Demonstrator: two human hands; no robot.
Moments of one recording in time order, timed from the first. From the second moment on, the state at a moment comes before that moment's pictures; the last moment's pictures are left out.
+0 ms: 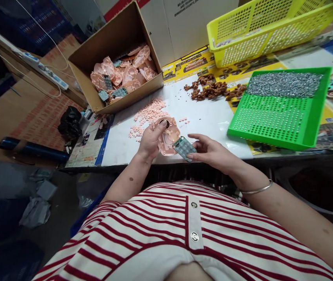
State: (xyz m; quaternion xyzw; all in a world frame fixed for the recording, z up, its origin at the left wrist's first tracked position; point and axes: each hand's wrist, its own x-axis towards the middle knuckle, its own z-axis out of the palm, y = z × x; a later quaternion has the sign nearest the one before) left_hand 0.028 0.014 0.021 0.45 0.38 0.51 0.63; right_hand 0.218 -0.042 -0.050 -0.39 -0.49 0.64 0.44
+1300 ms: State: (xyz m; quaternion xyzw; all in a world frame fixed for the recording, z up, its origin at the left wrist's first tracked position) left_hand 0.029 -0.012 -0.015 0.41 0.42 0.32 0.75; right_hand 0.221 -0.036 -0.021 -0.52 -0.43 0.51 0.54
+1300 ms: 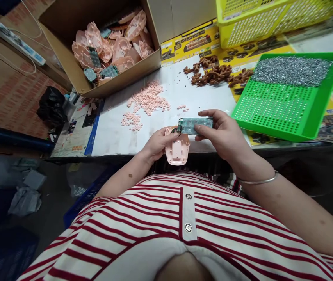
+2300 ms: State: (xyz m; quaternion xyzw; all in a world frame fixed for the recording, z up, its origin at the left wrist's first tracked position) left_hand 0.031 -0.012 -0.020 0.43 0.44 0.30 0.73; right_hand 0.221 -0.041 -0.011 -0.52 -0.48 0.46 0.54
